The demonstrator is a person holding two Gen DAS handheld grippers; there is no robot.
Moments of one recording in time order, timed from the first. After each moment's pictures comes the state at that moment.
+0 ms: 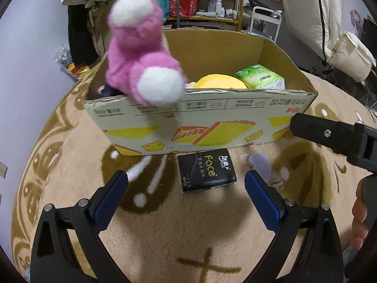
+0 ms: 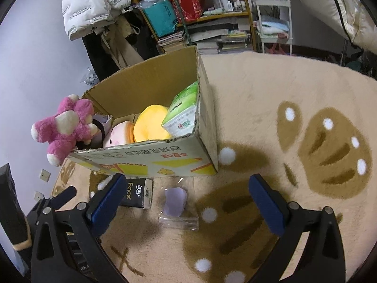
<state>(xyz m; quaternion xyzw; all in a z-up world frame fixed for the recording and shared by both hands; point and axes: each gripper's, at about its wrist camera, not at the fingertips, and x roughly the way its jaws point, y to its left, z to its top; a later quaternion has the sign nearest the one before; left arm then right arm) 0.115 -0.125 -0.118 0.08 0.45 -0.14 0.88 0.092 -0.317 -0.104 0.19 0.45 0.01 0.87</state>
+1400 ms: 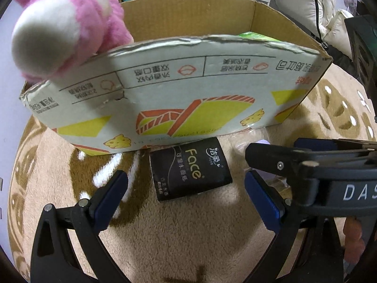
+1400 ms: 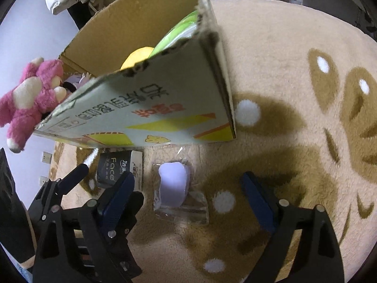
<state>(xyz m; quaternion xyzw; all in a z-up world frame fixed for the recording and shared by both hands) 0.140 -0.144 -0.160 0.12 0.49 -0.17 0.85 0.126 -0.296 -0.171 0.21 0.56 0.05 0.80</state>
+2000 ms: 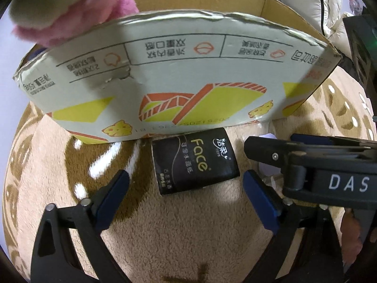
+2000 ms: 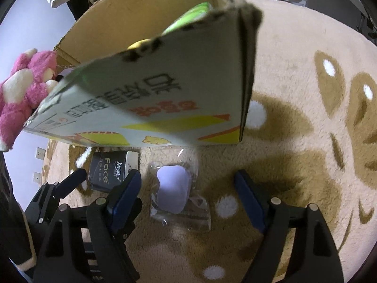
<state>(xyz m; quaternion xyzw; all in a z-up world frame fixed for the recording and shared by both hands) 0.148 -0.129 -0.173 0.10 0.51 -0.17 0.84 0.141 -0.273 -0.188 0.20 0.57 0.04 0.80</state>
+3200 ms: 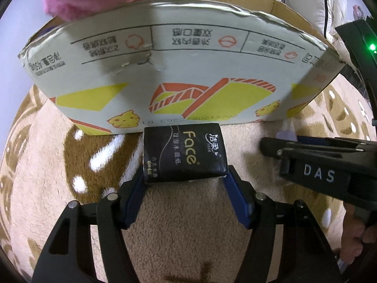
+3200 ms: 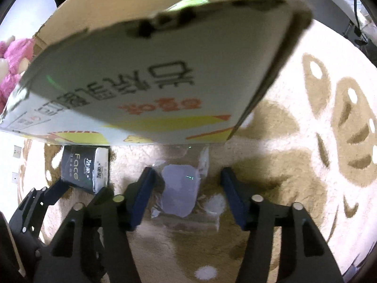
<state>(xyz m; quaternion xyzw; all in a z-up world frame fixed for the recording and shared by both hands) 0.136 -0.117 -0.179 0.08 0.51 -0.17 0.84 0.161 -0.225 -0.197 0.14 0.59 -0.03 0.79</state>
